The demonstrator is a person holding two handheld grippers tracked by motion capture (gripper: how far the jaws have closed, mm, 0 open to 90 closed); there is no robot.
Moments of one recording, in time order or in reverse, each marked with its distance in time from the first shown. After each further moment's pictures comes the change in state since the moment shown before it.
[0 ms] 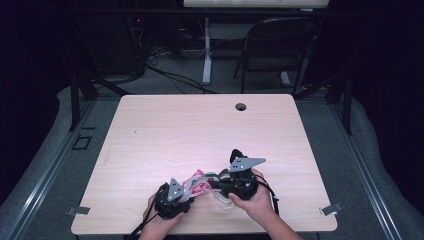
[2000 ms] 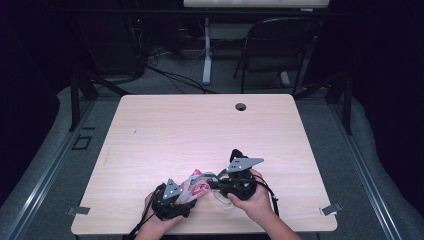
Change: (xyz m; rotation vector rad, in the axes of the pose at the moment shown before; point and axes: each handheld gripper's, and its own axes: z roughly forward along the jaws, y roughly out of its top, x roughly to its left) left arm 0.006 -0.005 0.000 0.007 -0.071 -0.063; right arm 0.000 0.000 0.004 0.019 0.003 0.002
